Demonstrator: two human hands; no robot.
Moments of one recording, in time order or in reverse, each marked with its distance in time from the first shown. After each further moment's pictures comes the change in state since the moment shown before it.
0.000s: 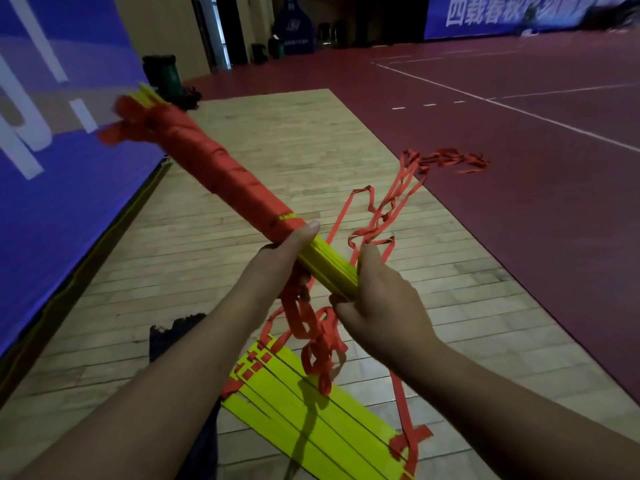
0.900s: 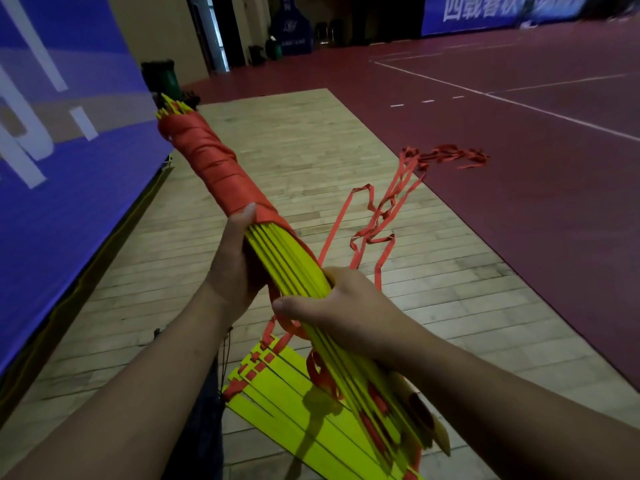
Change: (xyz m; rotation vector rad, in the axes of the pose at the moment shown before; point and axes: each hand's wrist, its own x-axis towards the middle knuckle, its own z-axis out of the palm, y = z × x) left_hand 0.002 0.005 -0.021 -0.411 -0.065 0.223; right_hand -0.004 -0.028 -0.018 0.639 -0.388 0.124
